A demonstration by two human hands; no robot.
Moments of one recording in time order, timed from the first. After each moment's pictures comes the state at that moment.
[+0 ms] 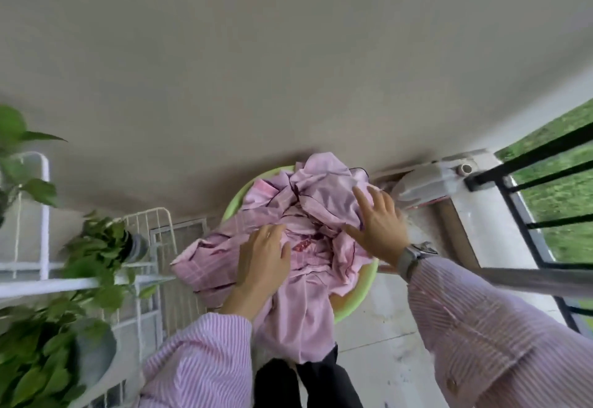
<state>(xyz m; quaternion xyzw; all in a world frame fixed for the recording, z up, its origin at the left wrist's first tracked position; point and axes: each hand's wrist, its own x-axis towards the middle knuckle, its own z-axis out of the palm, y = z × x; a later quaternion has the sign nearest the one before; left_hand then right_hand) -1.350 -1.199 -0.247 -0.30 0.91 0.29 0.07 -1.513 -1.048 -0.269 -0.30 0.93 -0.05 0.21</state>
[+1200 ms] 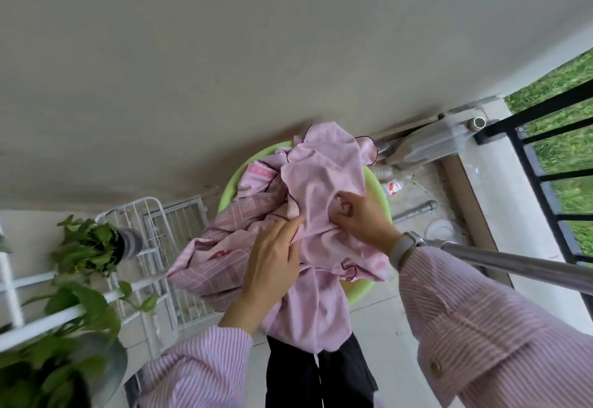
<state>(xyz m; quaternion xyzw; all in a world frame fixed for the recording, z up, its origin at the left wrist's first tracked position) -1.356 -1.217 -0.279 -0.17 0.91 0.38 -0.03 -1.502 -1.087 -0.310 -0.18 0.88 -0.26 0.36</state>
